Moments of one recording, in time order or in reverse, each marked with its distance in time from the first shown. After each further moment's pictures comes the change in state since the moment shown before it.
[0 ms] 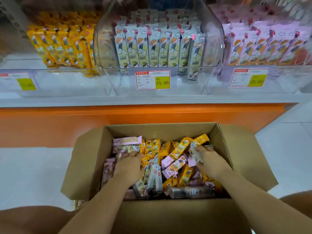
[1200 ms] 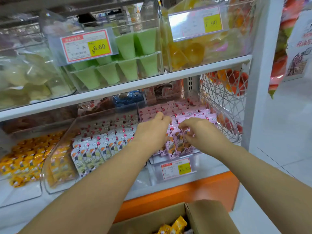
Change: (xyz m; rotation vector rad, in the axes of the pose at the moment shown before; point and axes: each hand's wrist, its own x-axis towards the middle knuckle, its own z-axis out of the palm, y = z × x) left_hand 0.060 0.246 -0.318 0.365 0.612 0.415; right_hand -0.005 0.047 -0.295 0.171 0.780 -0.355
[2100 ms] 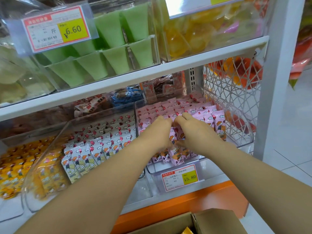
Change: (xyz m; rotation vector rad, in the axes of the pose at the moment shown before) left_hand 0.030 0.003 0.019 -0.237 -0.200 -0.046; right_hand 0.030 0.000 0.031 -0.196 -0.075 -0.012
